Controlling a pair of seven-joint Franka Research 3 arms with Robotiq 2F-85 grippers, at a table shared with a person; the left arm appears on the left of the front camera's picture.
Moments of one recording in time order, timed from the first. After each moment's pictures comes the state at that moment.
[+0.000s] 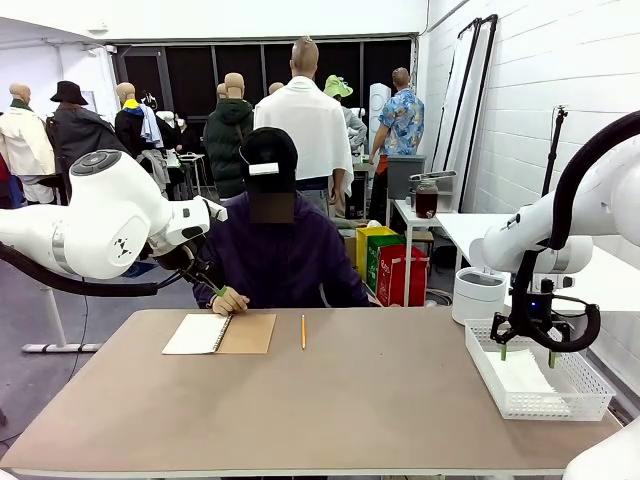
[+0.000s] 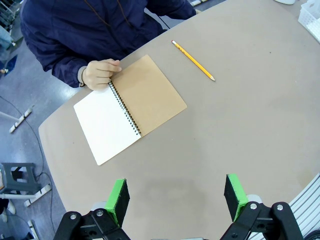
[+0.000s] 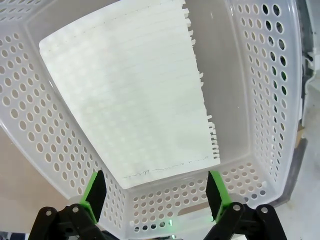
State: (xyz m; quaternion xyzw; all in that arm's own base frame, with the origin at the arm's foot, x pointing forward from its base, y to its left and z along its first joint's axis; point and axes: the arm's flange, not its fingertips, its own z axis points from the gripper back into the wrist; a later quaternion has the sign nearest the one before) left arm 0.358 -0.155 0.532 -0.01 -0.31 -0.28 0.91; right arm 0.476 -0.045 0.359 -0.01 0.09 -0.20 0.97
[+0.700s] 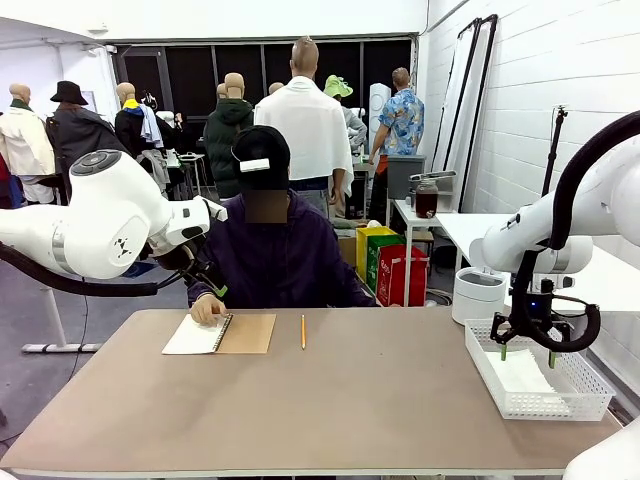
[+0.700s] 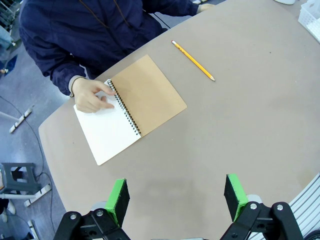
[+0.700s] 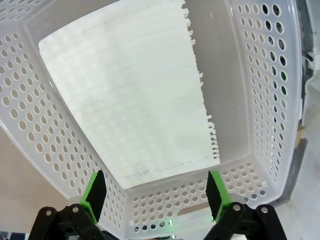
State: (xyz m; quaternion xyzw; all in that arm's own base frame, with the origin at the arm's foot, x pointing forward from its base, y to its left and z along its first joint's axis) left arm 0.358 -0.155 0.532 -0.01 -0.31 -0.28 0.91; right arm 0.476 -0.045 0.359 -0.01 0.09 -0.20 0.97
